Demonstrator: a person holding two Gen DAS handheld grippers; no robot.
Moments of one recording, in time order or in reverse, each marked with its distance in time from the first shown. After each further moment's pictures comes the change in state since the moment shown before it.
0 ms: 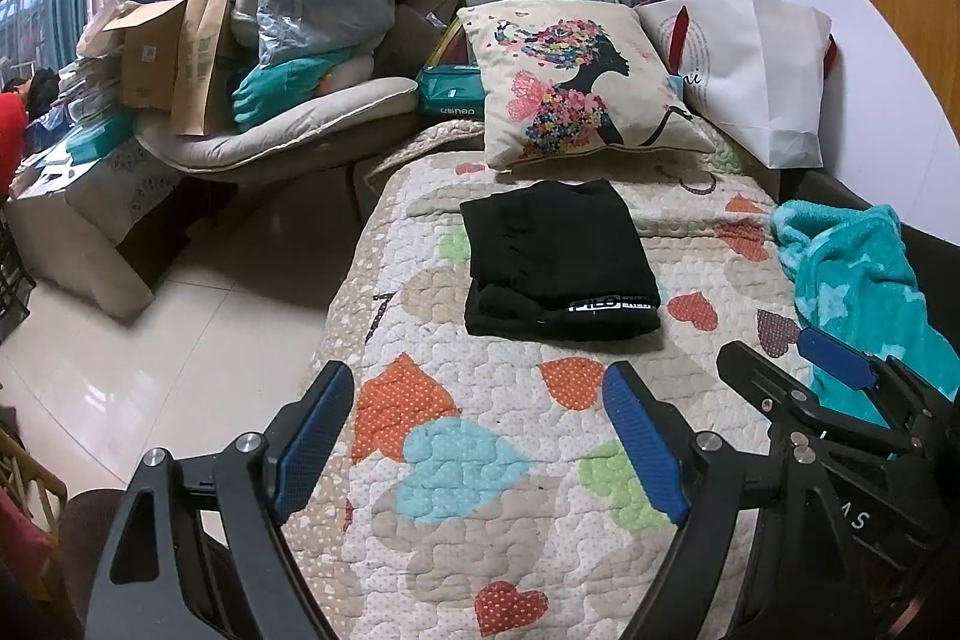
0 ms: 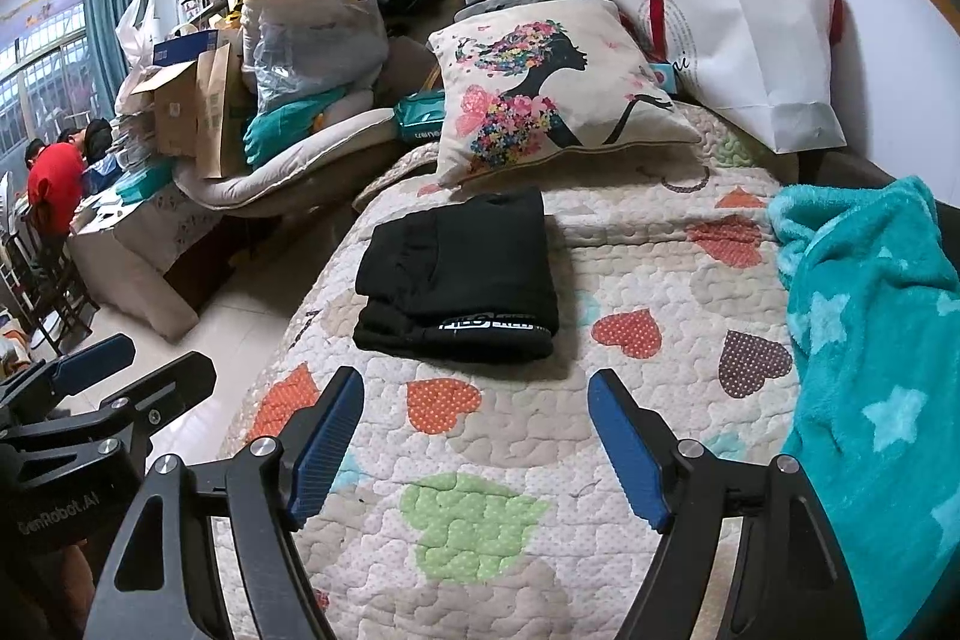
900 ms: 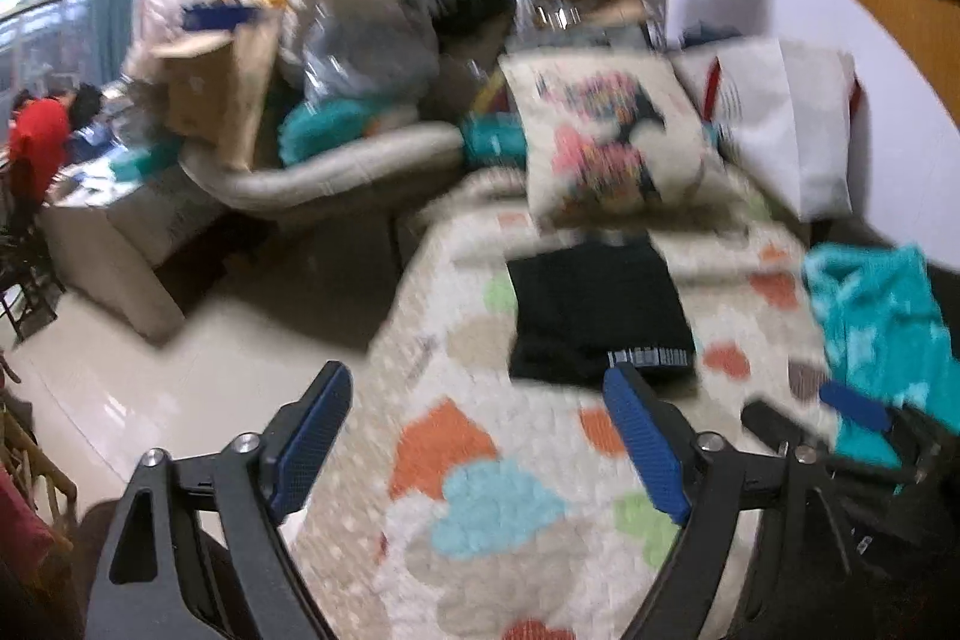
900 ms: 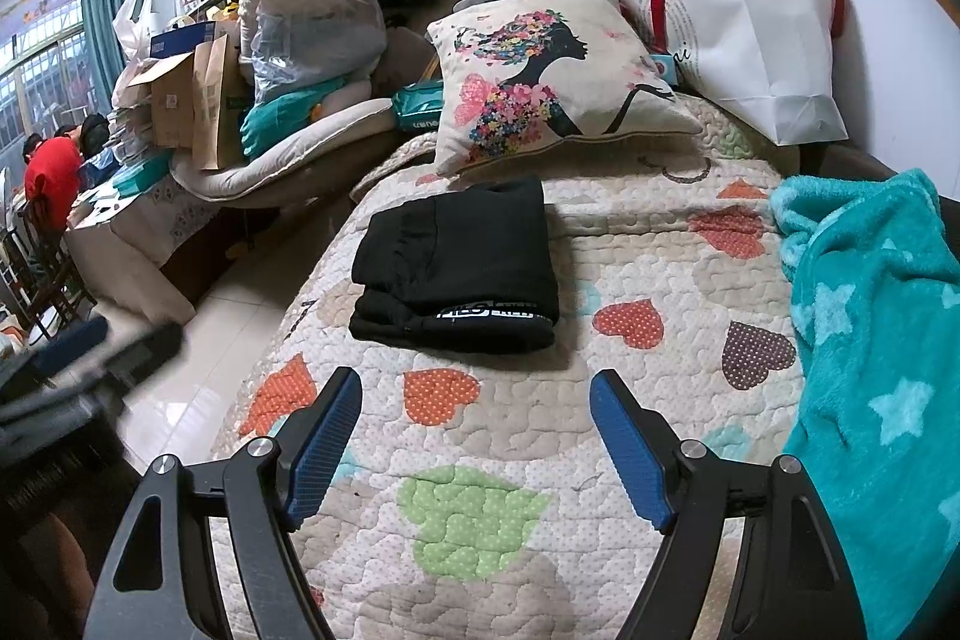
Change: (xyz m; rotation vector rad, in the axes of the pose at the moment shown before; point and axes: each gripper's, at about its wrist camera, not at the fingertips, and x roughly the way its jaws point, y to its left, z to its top) left arm -0.021 0.019 0.001 -0.046 -0.185 0.089; right arm 0.007 -0.001 -0.004 -0.006 0.013 0.001
